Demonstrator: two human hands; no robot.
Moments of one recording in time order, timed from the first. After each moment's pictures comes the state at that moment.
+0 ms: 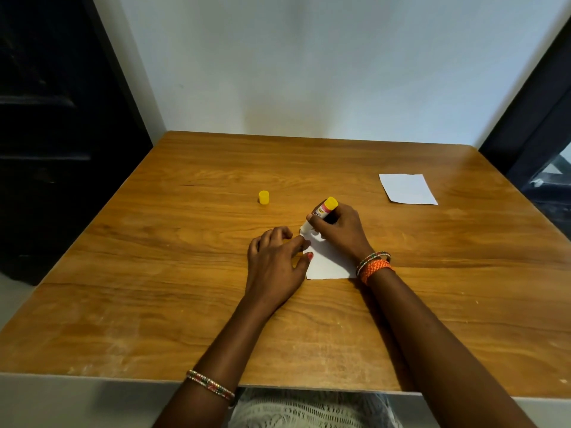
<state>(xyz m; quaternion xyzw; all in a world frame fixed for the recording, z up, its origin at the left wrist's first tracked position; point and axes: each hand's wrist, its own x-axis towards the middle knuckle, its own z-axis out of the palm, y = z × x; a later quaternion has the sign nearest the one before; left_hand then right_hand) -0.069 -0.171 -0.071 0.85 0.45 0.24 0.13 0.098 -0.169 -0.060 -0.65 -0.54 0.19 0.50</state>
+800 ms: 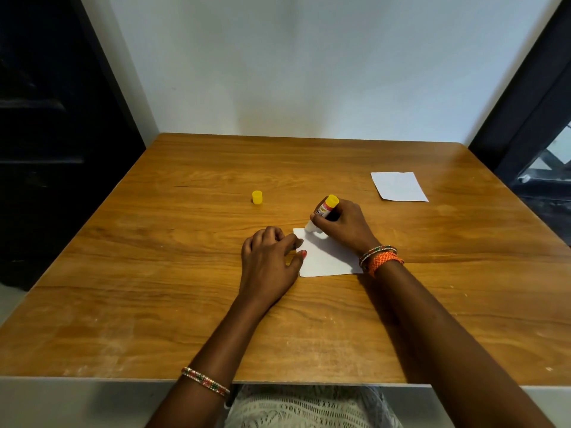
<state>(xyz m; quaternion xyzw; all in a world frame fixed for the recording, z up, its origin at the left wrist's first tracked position) -0.067 -0.172 -0.071 0.84 0.45 0.25 0.12 0.116 -0.178 -0.048 -0.68 -0.57 0.17 0.44</state>
